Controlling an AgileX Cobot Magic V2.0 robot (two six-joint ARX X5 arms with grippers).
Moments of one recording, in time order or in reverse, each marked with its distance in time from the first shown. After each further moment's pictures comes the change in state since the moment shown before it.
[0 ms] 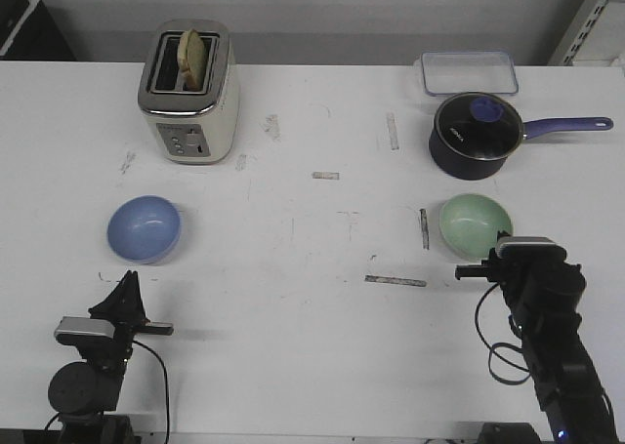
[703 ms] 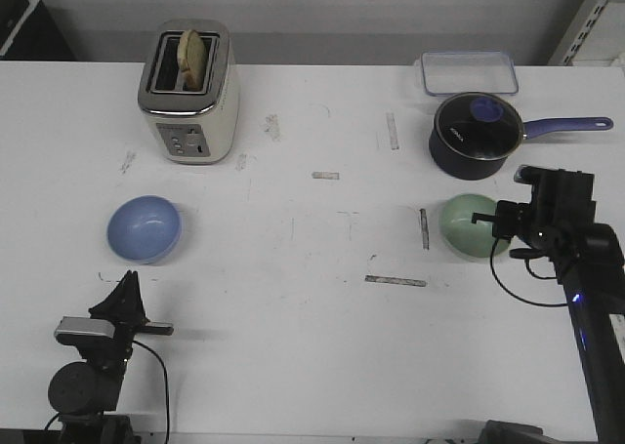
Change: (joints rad) left arm 0.000 0.000 0.000 0.000 0.000 0.000; right arm -0.133 0.540 0.589 -0.562 -0.061 0.127
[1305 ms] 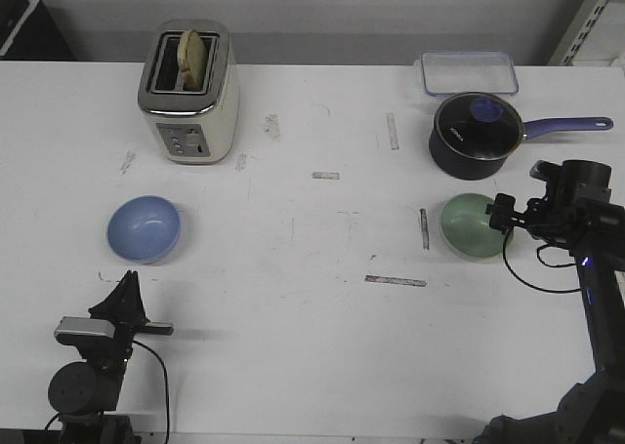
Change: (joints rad) left arm 0.000 0.000 0.000 0.000 0.000 0.000; right arm -0.140 0.188 0.047 0.003 -0.178 -0.025
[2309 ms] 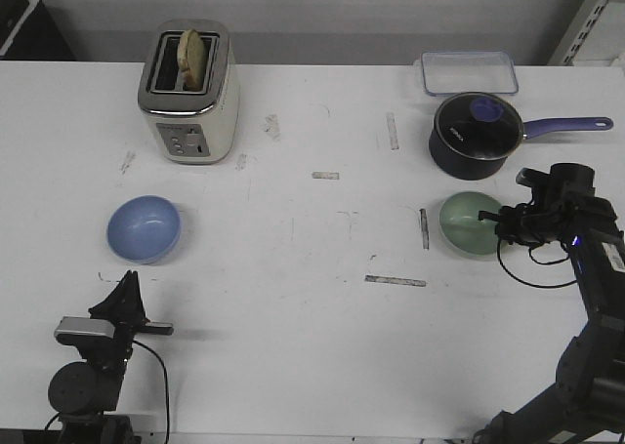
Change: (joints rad) left arm 0.000 0.000 0.000 0.000 0.000 0.000; right arm -0.017 0.173 0.000 0.036 -0.086 -0.074
